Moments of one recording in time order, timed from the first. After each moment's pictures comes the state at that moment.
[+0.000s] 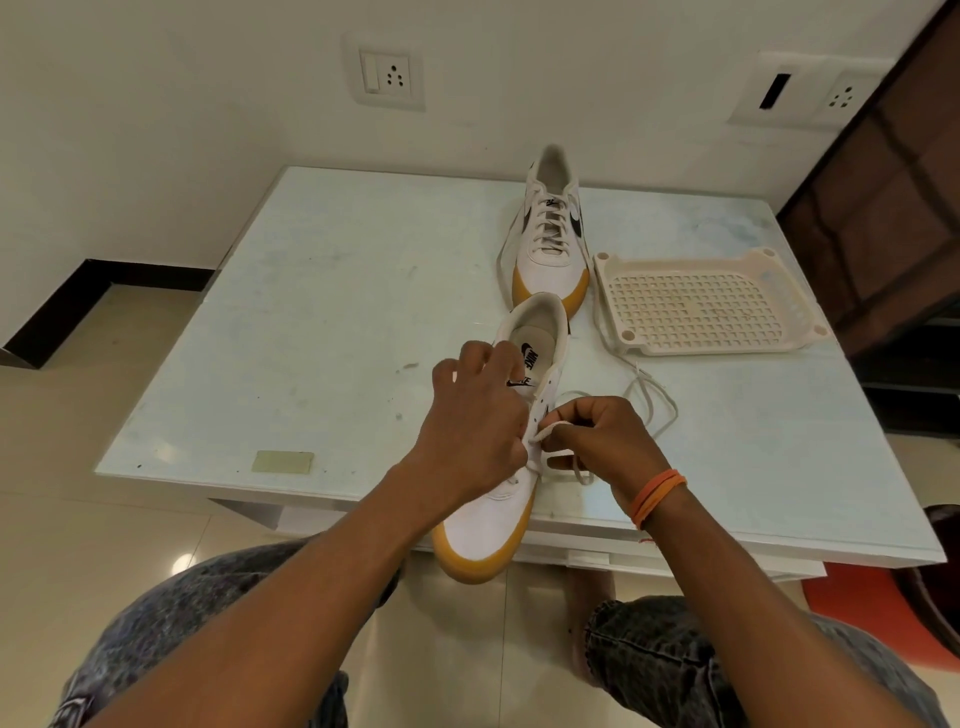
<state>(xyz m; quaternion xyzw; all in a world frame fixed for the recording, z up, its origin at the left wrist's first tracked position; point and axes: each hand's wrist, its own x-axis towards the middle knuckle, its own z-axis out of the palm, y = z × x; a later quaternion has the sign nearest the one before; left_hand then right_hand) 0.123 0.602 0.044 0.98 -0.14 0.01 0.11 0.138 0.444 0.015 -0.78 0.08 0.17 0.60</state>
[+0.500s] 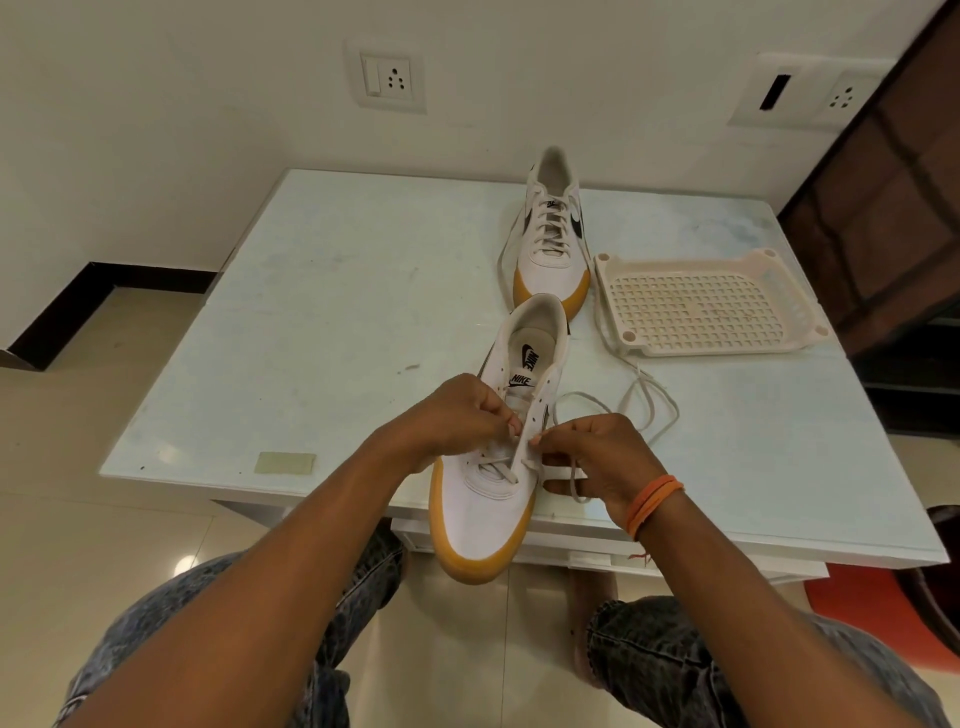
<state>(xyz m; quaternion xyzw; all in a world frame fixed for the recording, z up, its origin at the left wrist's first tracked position) 0.150 0.626 0.045 0.84 0.03 -0.27 0.47 0.129 0.450 0.016 -0.69 0.18 0.24 0.66</state>
